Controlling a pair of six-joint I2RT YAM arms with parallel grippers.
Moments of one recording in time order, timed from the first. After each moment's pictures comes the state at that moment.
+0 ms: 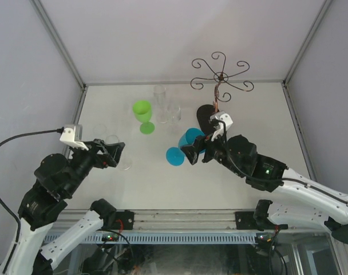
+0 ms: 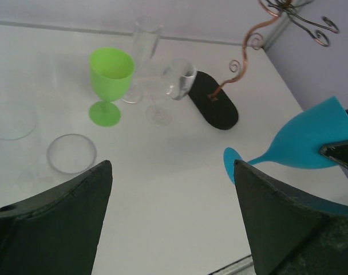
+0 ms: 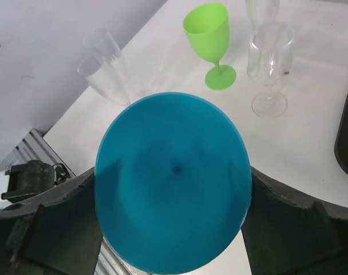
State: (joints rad) left arm -0.58 0.46 1.09 -0.78 -0.23 -0.39; right arm 1.07 0.94 0.96 -0.26 0.29 0.41
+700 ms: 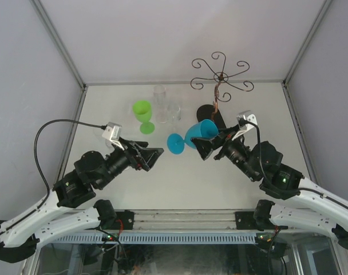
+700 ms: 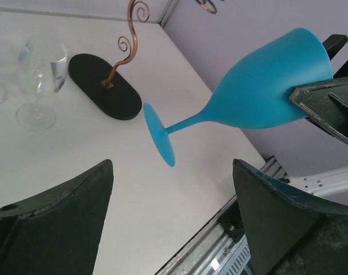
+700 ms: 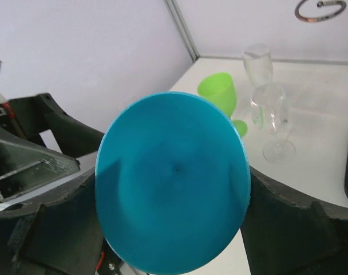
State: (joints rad) left arm -1.02 0.58 0.84 -0.33 -0.29 -0.56; right arm 1.07 0.74 0.88 -0.13 0.36 0.43
